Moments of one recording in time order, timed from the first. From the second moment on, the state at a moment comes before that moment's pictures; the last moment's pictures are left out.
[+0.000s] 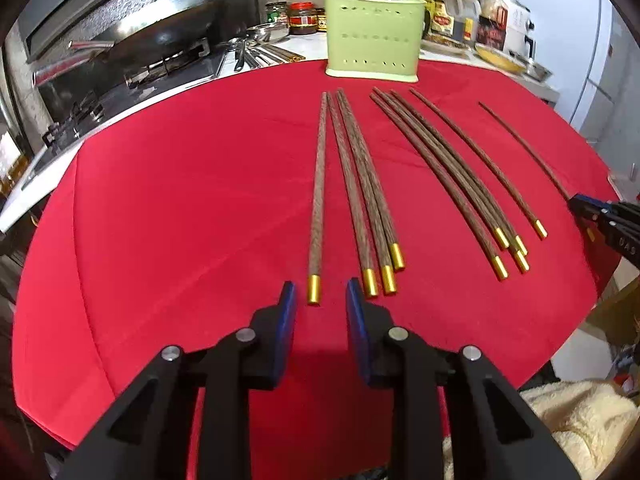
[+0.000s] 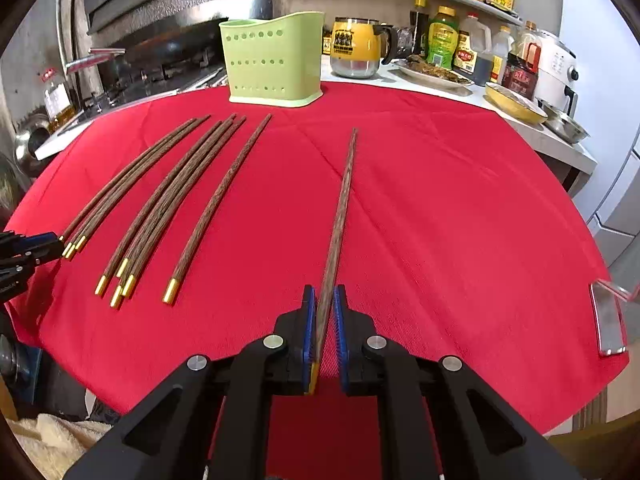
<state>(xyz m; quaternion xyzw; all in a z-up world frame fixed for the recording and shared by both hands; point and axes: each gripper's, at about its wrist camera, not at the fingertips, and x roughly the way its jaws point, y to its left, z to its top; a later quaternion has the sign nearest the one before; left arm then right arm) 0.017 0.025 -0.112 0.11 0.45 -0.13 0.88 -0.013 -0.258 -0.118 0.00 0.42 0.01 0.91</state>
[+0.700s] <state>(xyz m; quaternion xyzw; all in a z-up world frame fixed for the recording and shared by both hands) 0.025 0.002 -0.116 0.15 0.42 -0.13 0.88 -0.043 -0.252 -0.122 0.01 0.39 0.04 0.92</state>
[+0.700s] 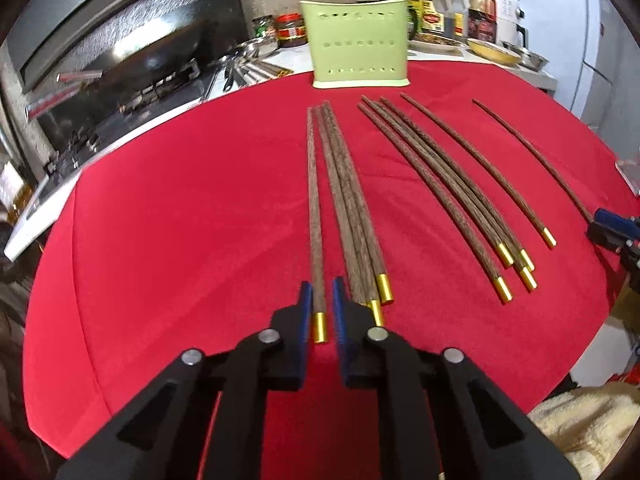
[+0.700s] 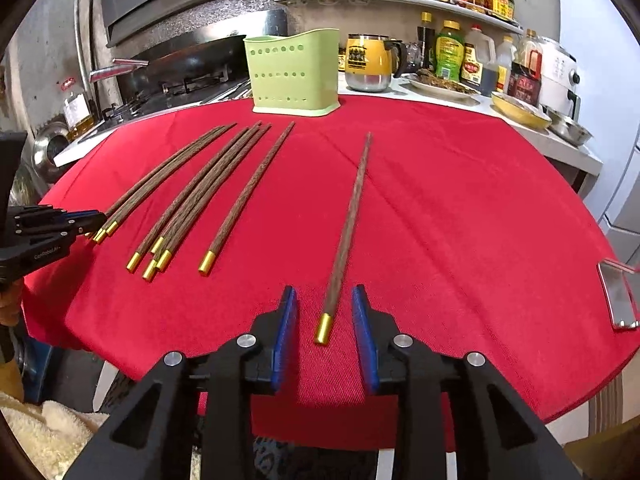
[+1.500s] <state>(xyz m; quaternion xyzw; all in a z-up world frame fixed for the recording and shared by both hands) 0.015 0.035 -0.010 0.05 0.28 -0.14 0.95 -0.017 -0.281 -0.029 0.06 0.28 0.03 0.96</state>
